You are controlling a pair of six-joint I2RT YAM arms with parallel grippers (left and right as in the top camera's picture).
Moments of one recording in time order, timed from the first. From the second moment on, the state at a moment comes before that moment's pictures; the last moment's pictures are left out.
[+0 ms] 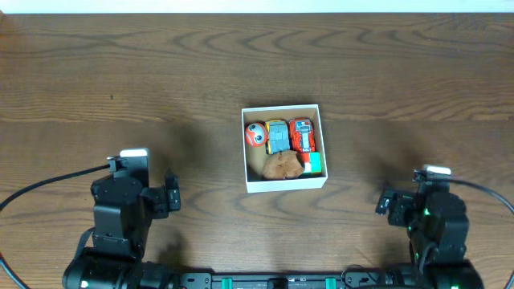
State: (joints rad) left arm -0.18 0.56 0.77 -0.91 -0.25 -0.10; right arm 0.05 0.34 0.45 -0.71 0.14 0.13
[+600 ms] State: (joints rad) left arm -0.18 0.56 0.77 -0.92 -0.25 -0.10; right arm 0.05 0.02 0.01 -0.07 0.04 -0.02
